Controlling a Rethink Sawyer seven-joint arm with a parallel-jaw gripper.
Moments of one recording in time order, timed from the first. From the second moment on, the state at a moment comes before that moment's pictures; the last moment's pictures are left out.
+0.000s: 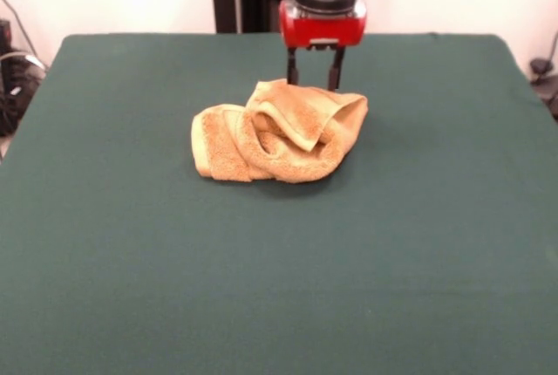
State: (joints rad) arm -0.21 -0.62 0.00 1.93 -0.16 0.19 1.57
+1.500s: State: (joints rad) arm -0.20 -0.81 0.00 1.94 -0.17 0.35 1.57
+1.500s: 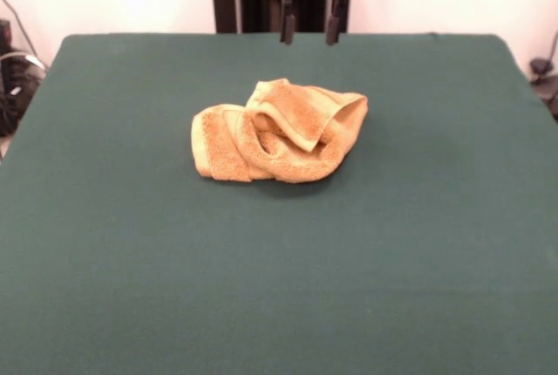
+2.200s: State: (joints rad) arm -0.20 -0.81 0.00 1.93 -0.16 0.36 1.57
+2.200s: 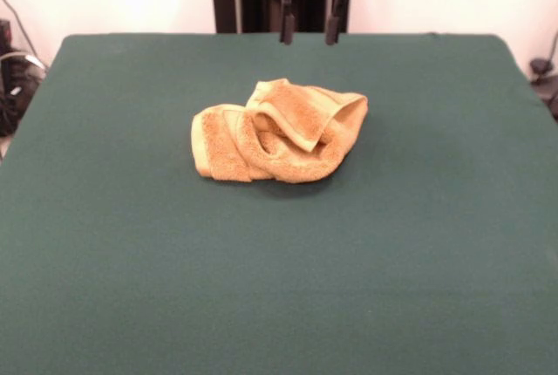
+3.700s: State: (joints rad) arm -0.19 -0.80 0.00 1.65 -0.15 0.51 1.57
